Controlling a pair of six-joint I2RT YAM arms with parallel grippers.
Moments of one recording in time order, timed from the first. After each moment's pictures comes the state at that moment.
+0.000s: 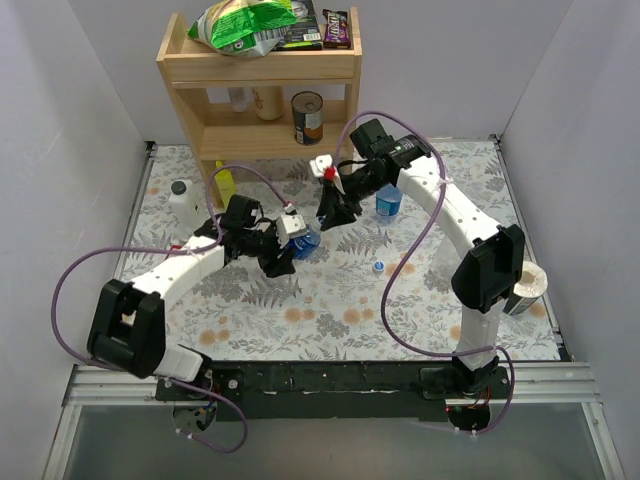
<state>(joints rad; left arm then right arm) -0.41 1.45 0.94 -0.45 0.70 0.64 0.59 1.89 1.93 -1.19 -1.00 -1.18</state>
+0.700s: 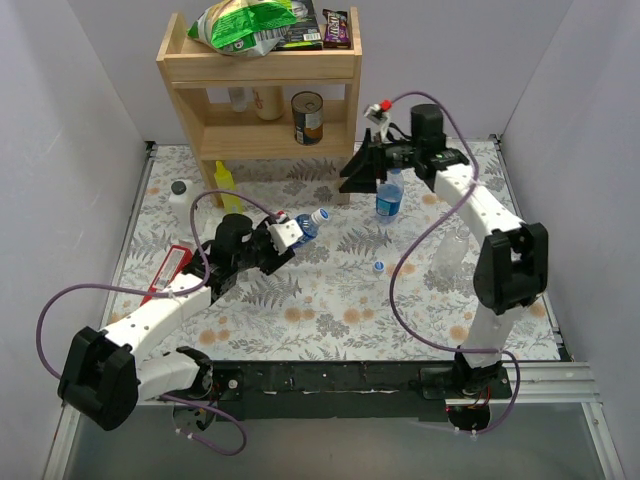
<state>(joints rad) -0.52 1.14 0.67 -0.04 0.23 0.54 0.35 1.85 1.65 -0.25 -1.25 0.09</state>
